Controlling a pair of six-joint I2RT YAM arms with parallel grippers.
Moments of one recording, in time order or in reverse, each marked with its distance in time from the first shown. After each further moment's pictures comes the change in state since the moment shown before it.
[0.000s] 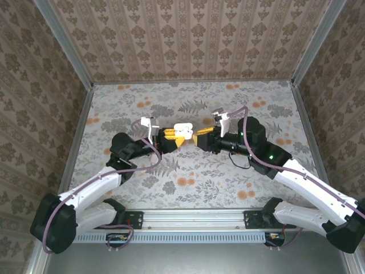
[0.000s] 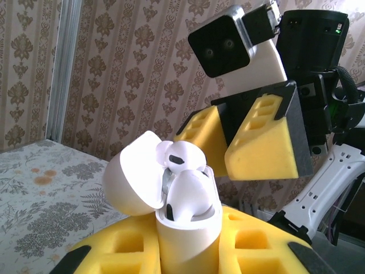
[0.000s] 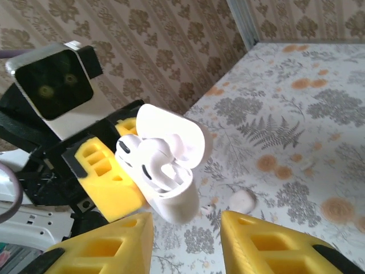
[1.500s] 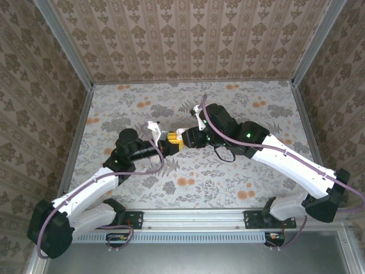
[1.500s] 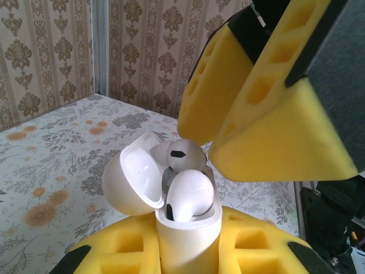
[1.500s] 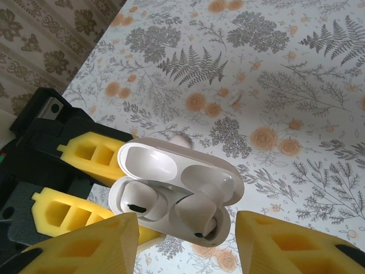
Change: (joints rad) left arm -0.036 -0.061 0.055 -0.432 -0.128 0.333; right arm 0.172 0.358 0.502 -0.586 0.366 0.031
